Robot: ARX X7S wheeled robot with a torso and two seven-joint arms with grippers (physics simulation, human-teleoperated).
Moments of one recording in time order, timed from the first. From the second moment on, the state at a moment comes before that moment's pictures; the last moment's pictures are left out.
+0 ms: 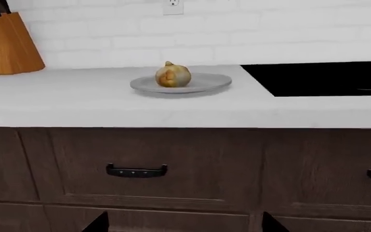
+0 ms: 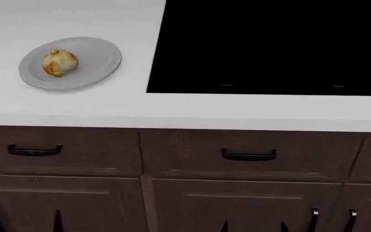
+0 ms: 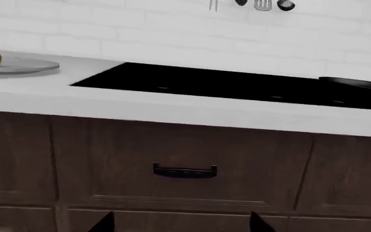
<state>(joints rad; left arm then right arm) 0.02 -0.19 0.16 0.16 -0.14 -0.11 -0.29 0.01 0.17 -0.22 -0.04 0.07 0.00 0.27</state>
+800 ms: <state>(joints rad) 0.05 -0.32 0.07 0.77 -0.12 -0.50 -0.40 0.01 0.25 -0.26 -0.55 0.00 0.40 0.32</state>
